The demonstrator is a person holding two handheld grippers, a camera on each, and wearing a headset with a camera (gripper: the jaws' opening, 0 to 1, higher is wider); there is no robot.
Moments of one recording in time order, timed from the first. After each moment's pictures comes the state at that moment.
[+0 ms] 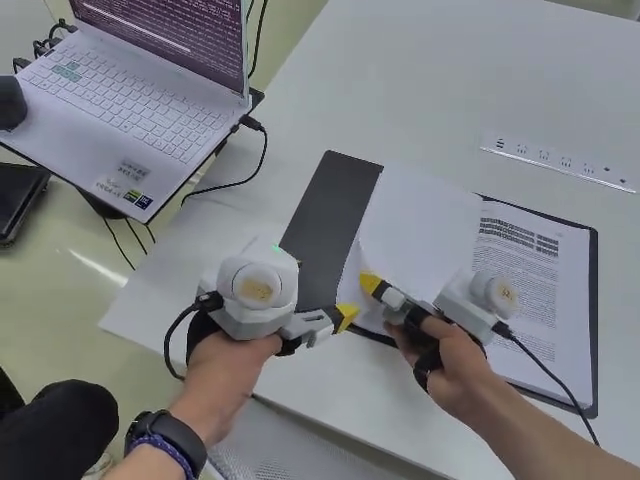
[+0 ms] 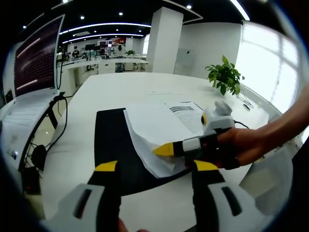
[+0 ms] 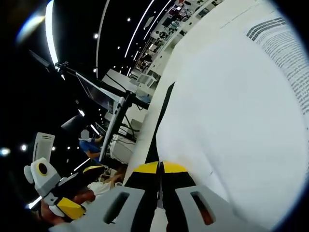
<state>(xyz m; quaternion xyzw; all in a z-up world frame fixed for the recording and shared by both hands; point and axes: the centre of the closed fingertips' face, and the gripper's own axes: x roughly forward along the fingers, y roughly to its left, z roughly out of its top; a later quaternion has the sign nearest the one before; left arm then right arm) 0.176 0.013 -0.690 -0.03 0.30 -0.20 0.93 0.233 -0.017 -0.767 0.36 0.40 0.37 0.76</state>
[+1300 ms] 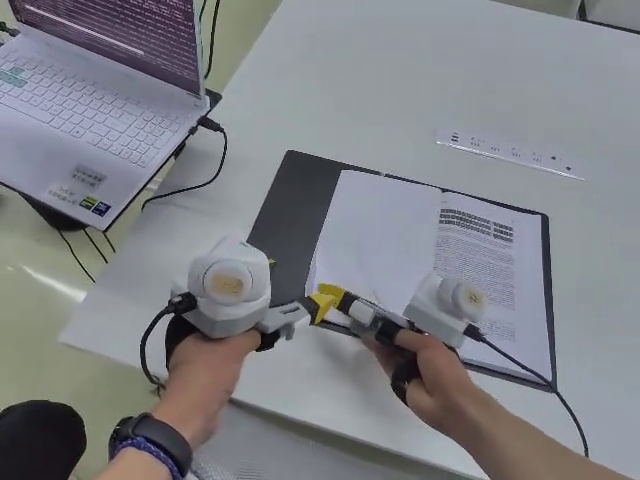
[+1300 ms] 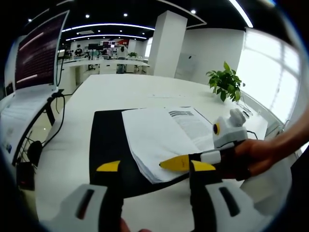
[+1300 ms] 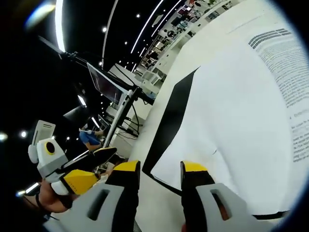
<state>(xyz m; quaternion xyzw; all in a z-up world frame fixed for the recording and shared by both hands) 0.183 0.003 -0.689 -0.06 0.29 -0.19 0.94 0.200 -0.040 -0.752 0.33 0.37 0.39 0.77</state>
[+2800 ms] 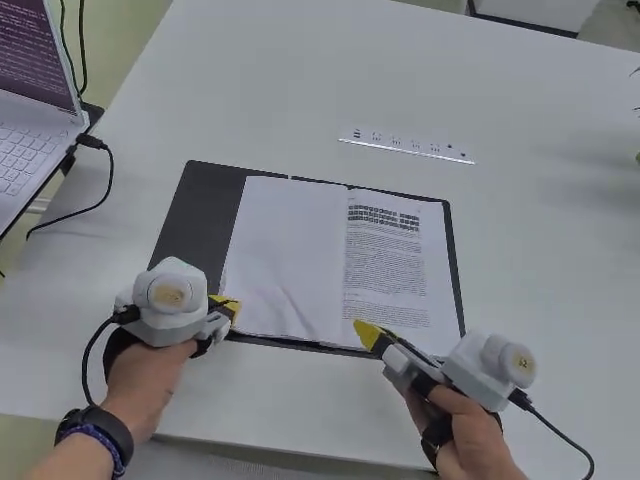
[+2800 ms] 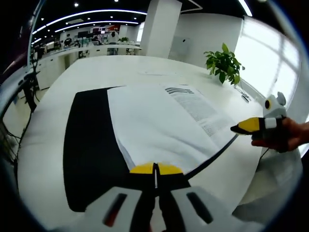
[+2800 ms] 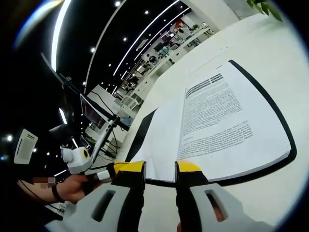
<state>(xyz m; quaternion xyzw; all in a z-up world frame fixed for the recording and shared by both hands) 0.206 -0.021 -0.766 -0.04 0.36 -0.22 0.90 0.188 -0.198 -0.730 0.32 0.32 0.27 0.85</state>
